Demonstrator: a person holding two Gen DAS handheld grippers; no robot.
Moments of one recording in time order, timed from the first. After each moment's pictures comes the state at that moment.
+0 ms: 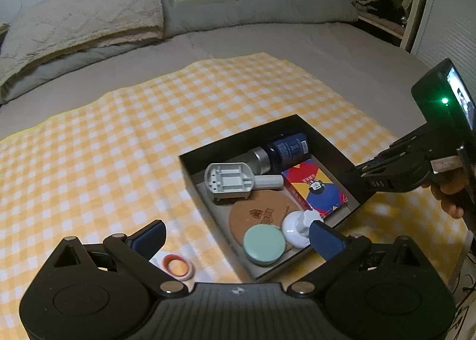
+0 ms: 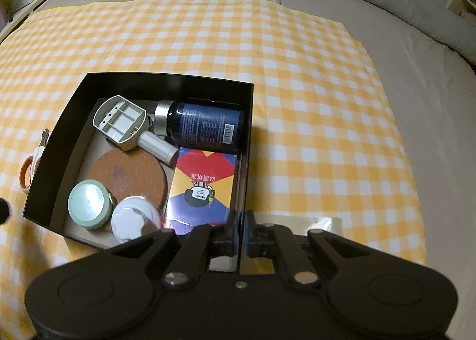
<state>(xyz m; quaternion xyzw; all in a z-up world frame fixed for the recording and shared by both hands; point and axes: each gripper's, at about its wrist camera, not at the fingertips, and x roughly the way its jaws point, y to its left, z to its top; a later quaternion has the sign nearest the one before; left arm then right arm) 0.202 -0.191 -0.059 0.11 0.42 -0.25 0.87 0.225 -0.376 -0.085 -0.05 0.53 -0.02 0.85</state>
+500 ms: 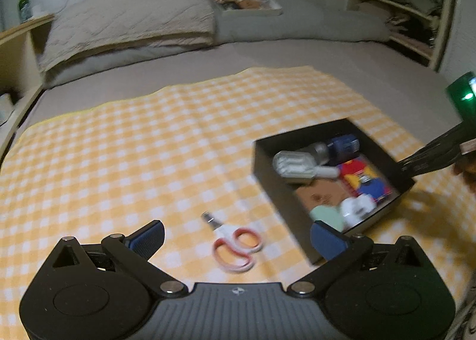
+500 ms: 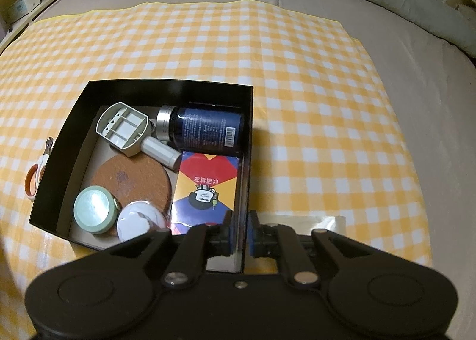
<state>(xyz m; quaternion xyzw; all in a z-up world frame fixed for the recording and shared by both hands) 0.185 -0.109 -0.057 0.09 0.38 -0.20 0.90 0.224 -0.379 -0.083 -0.03 0.53 -0.01 0.85</state>
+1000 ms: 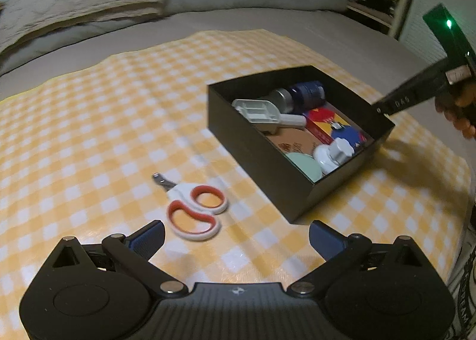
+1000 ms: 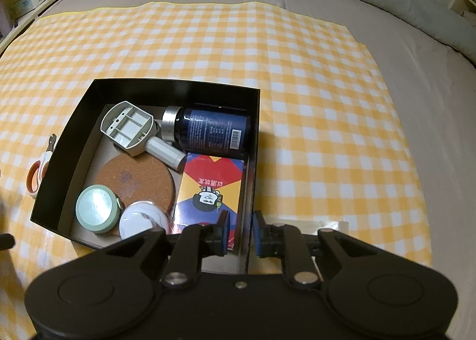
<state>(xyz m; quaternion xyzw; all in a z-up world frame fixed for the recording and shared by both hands) 0.188 -0.103 -0.119 0.10 0.42 -0.28 0.86 0.225 -0.374 -0.085 -0.04 0.52 0.00 0.85</state>
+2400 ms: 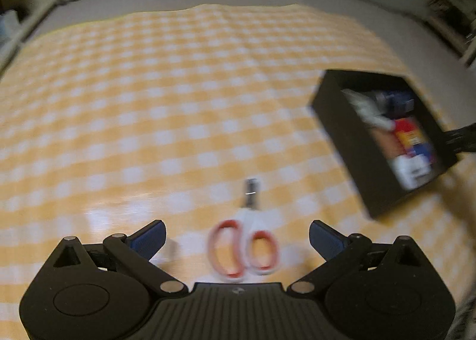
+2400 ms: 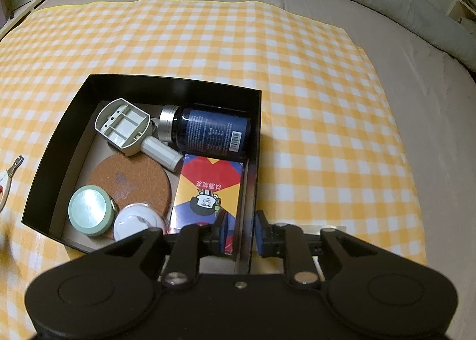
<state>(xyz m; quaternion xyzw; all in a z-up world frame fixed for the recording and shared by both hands) 0.229 -0.038 -0.116 0.03 0.51 -0.17 0.84 0.231 -0.369 -0.089 -0.06 0.53 -0.01 0.85</state>
